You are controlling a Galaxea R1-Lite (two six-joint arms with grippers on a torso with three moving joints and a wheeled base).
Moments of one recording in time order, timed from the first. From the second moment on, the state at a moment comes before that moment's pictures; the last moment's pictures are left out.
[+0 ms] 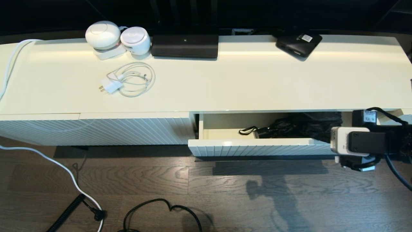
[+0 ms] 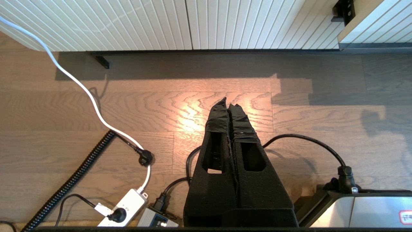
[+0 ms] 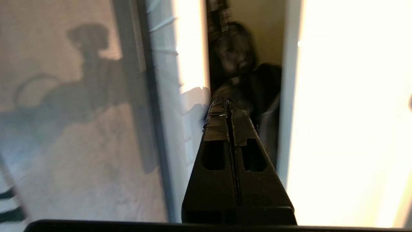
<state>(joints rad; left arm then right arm) 0.00 0.00 0.00 -0.01 0.00 -0.01 0.24 1.38 -0.92 0.01 0.13 -1.33</state>
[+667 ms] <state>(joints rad) 0.00 0.00 0.00 -0.01 0.00 -0.01 0.33 1.48 -1.00 -0.02 0.08 -1.34</state>
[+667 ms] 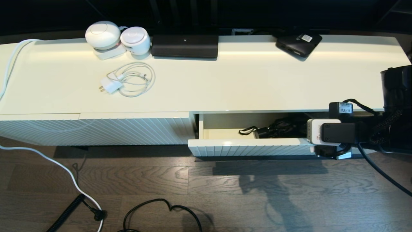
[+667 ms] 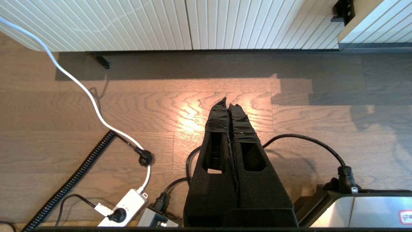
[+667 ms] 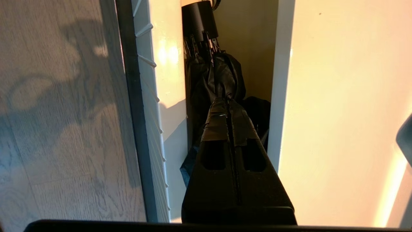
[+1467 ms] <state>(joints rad) 0.00 0.00 0.00 -0.01 0.00 -0.01 0.28 1.55 -1.00 -0.02 0.08 -1.37</state>
